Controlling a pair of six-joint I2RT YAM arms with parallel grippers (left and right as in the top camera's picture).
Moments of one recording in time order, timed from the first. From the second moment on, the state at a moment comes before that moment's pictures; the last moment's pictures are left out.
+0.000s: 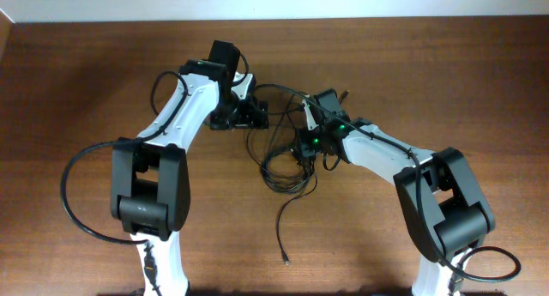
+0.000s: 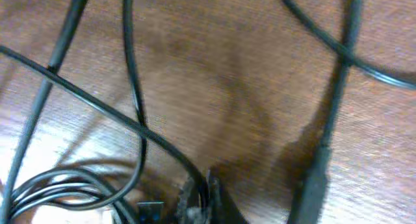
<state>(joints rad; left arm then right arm) -0.23 2.10 1.66 -0.98 0.28 -0.12 0.46 1.99 1.18 -0.27 -0.10 0.22</state>
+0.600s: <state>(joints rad) -0.23 2.10 1.66 -0.98 0.28 -0.12 0.46 1.46 1.19 -0.40 -0.10 0.37</state>
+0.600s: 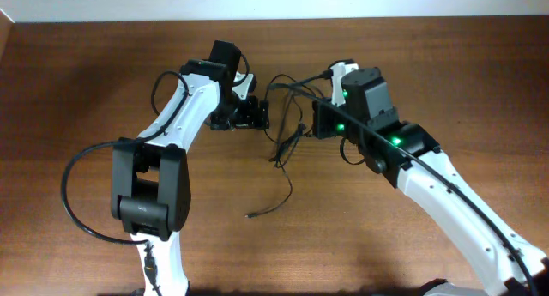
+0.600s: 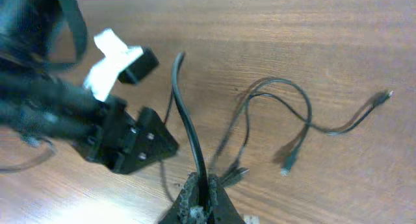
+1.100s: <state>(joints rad) -0.24 2.10 1.66 -0.98 0.30 -0.12 0.46 1.07 1.19 -0.44 -0.10 0.45</state>
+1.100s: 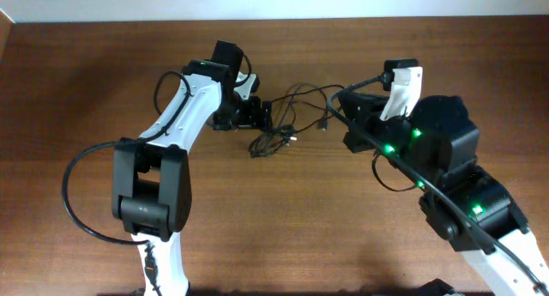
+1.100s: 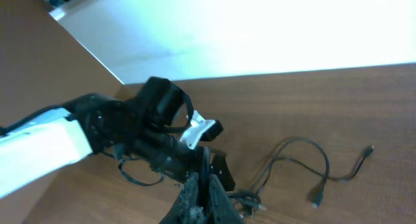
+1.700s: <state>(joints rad) -0.24 2.09 1.66 -0.98 0.30 -0.12 0.46 0.99 1.27 -0.48 -0.18 0.53</state>
